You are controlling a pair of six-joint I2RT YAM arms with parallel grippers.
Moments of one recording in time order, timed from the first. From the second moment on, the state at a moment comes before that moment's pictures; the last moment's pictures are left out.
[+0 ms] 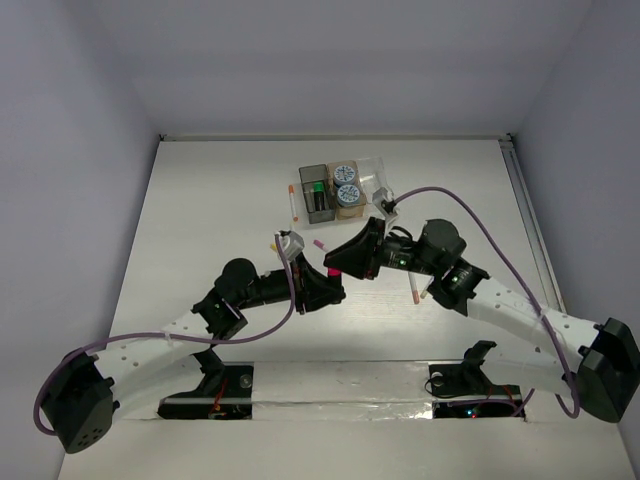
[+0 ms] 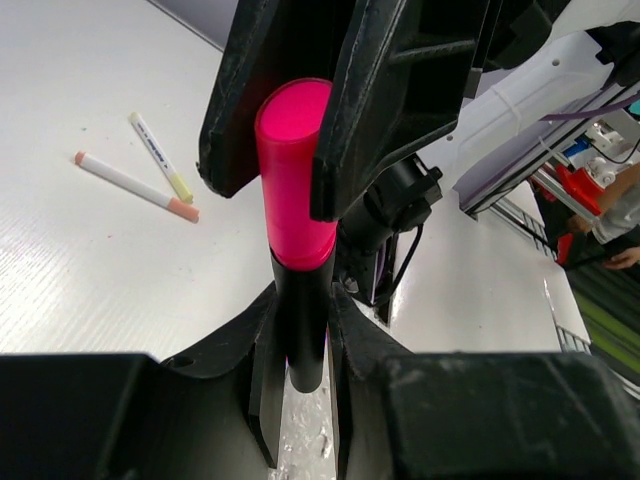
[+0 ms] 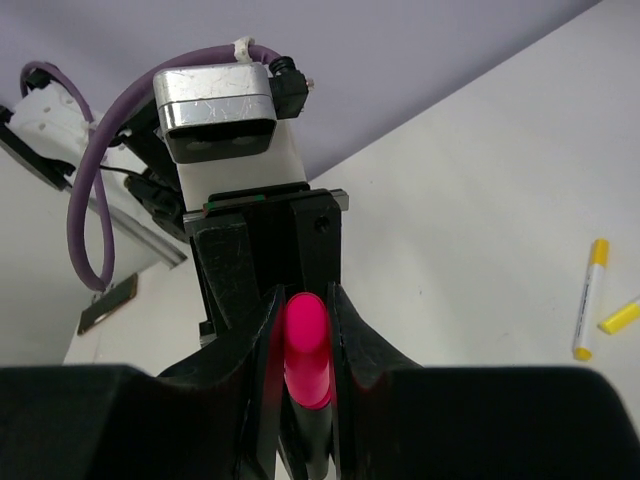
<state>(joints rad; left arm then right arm) -0.82 0.87 0.37 0.56 0.55 -0.58 0.79 1.08 0.72 0.43 -0.59 0.54</state>
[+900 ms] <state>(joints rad) -0.76 0.85 0.40 0.39 0.64 -0.55 0.91 1.10 0.41 0.97 -0.30 0.66</state>
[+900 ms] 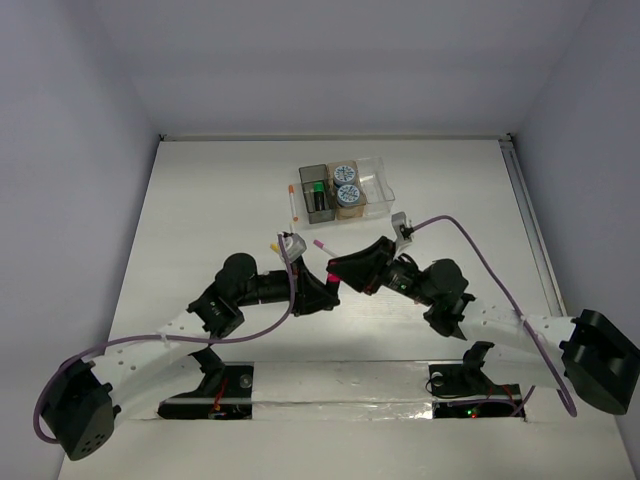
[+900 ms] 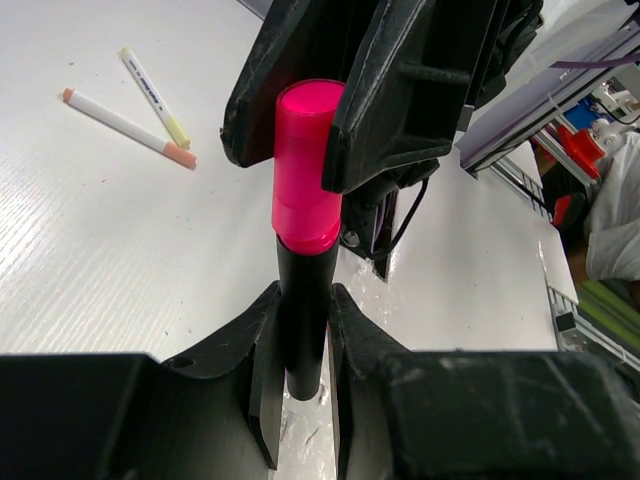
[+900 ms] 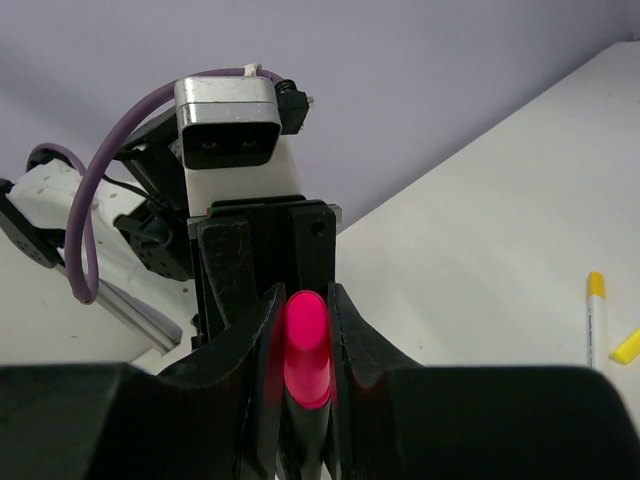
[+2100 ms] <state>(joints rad) -0.69 0.83 0.44 0.02 0.73 -0.53 1.01 1.55 0.33 1.52 -0.22 0.82</state>
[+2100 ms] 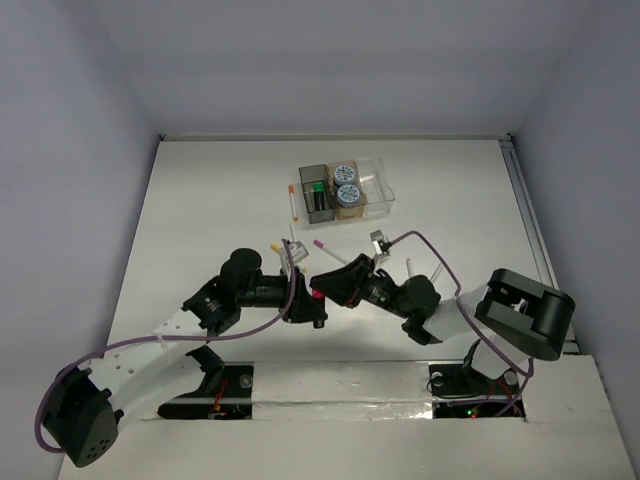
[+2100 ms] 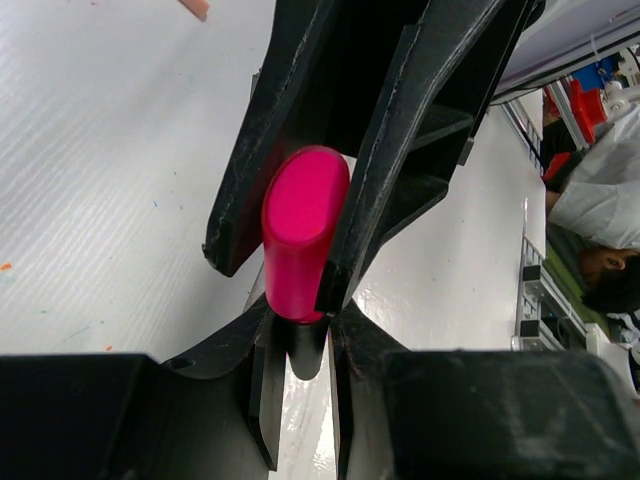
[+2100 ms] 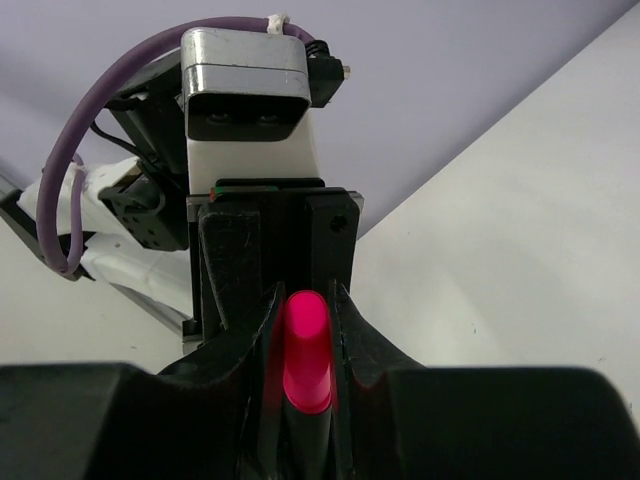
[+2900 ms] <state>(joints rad) -0.67 0.79 0.50 -0.12 0.75 -0.51 1.10 1.46 0.31 1.41 -0.04 0.85</state>
